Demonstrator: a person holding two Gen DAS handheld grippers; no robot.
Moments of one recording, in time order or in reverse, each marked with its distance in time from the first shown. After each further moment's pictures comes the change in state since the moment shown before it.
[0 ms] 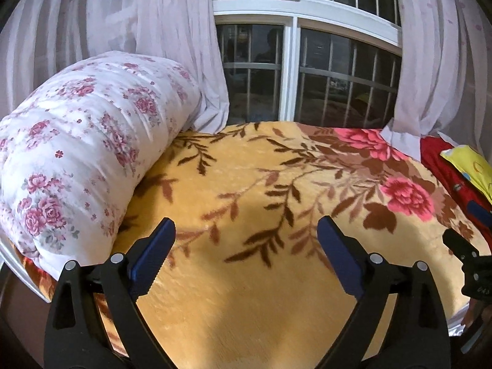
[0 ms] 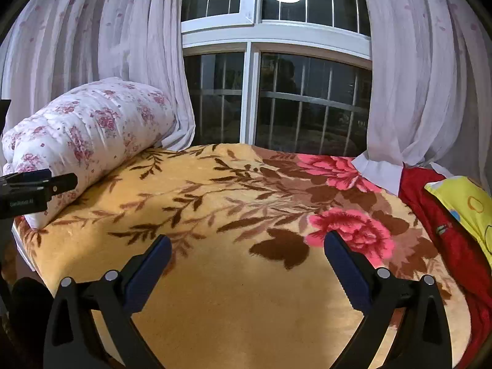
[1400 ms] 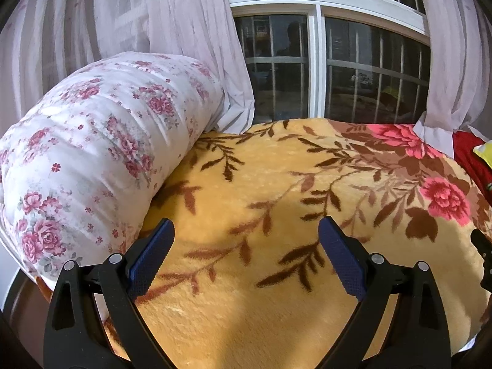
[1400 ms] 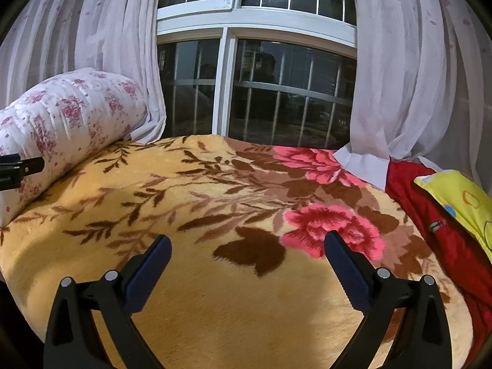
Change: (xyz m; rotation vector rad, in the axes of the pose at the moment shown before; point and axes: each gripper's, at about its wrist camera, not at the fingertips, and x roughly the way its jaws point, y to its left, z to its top) left arm 0.045 0.015 0.010 0.027 0.005 0.130; right arm 0.050 -0.025 -0.010 0.008 0.010 -0.109
